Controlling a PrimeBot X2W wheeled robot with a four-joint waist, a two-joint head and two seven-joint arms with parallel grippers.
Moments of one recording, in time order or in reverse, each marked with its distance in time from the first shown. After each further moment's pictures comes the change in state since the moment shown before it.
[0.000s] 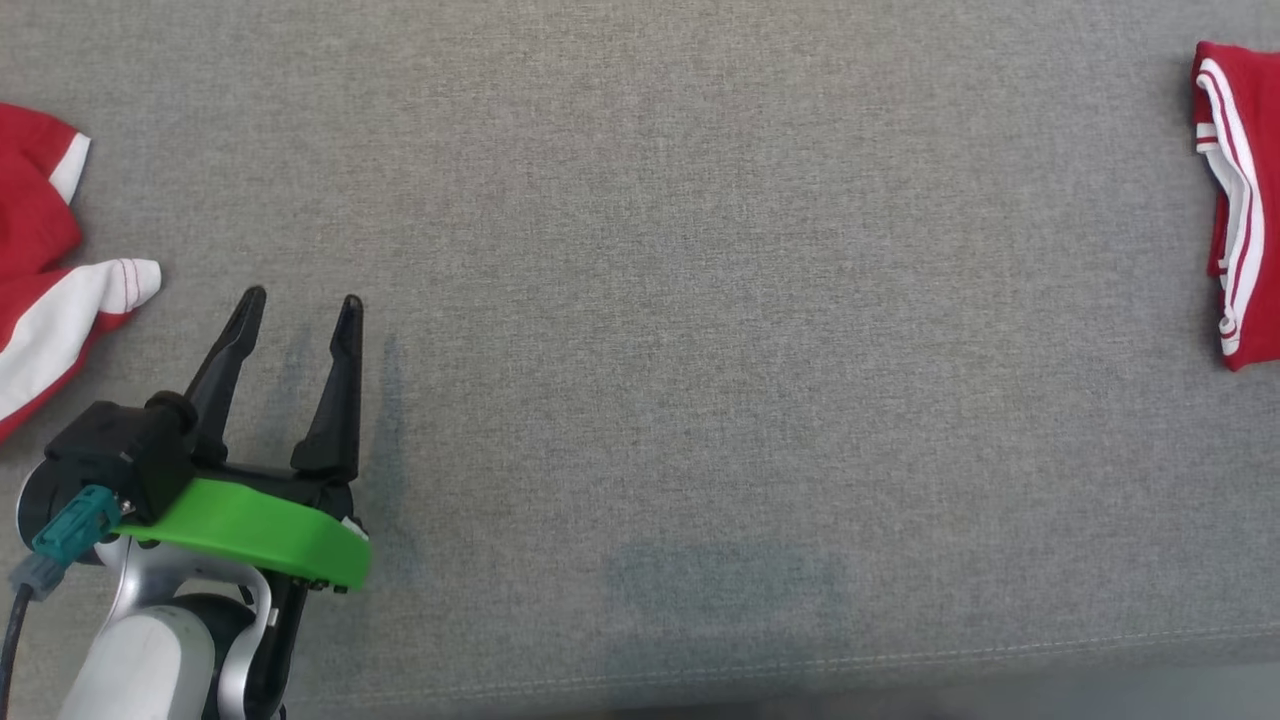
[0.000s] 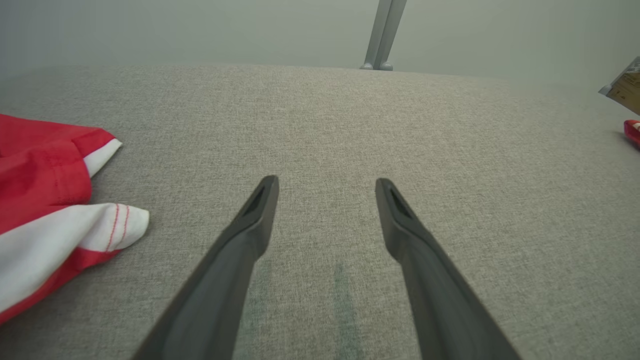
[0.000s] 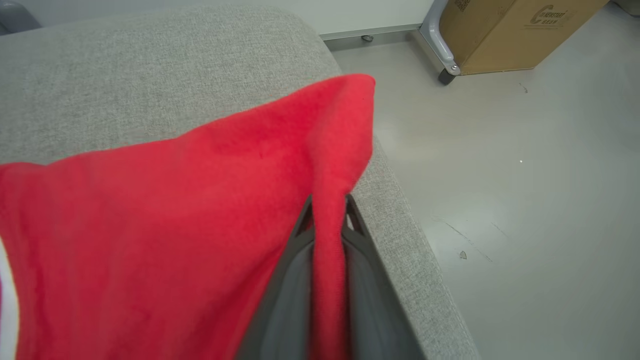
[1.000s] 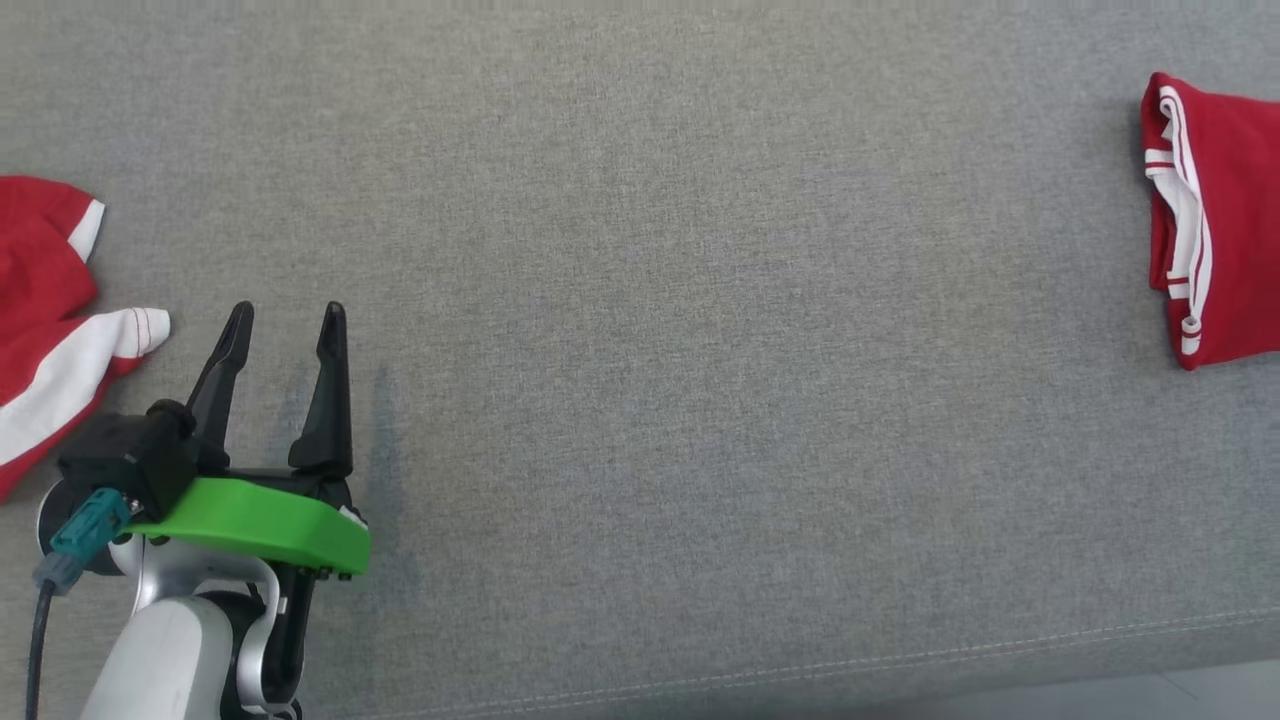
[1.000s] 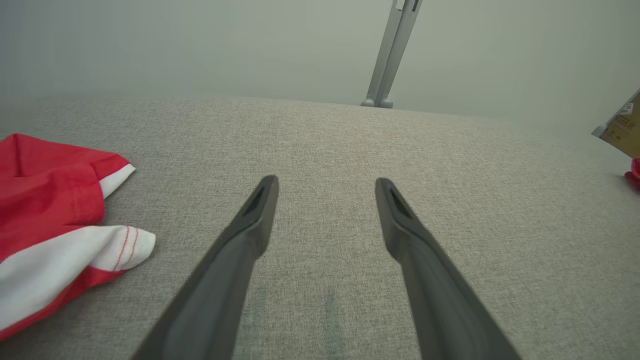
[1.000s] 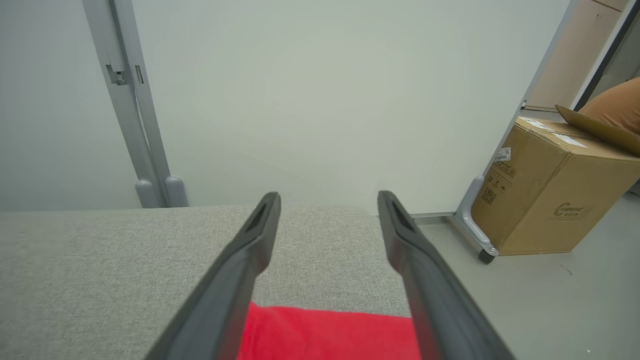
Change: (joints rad) left arm -0.025 -0.055 0.019 0.142 -0.010 0.000 -0.090; right arm -0.052 0.188 0.030 -0.123 -0.207 -0.026 -0.455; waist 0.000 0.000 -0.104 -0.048
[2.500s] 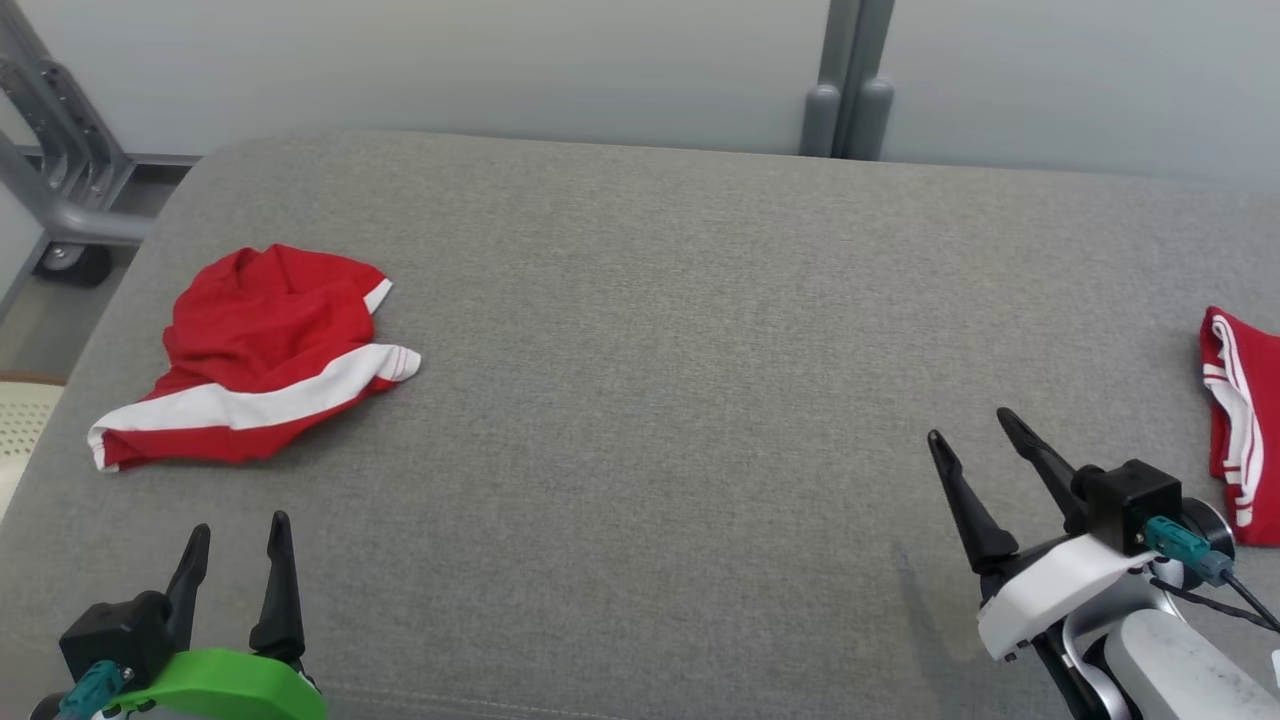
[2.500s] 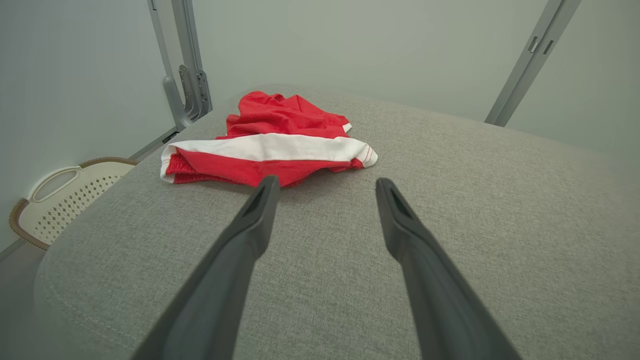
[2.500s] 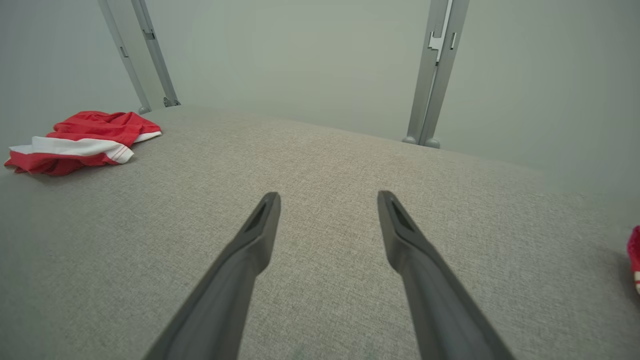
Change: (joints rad) left arm 0.213 -0.006 0.075 0.251 -0.016 -0.016 -0.138; right arm 0.539 0.310 0.176 -0.306 -0.212 0.033 0.012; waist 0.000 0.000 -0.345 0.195
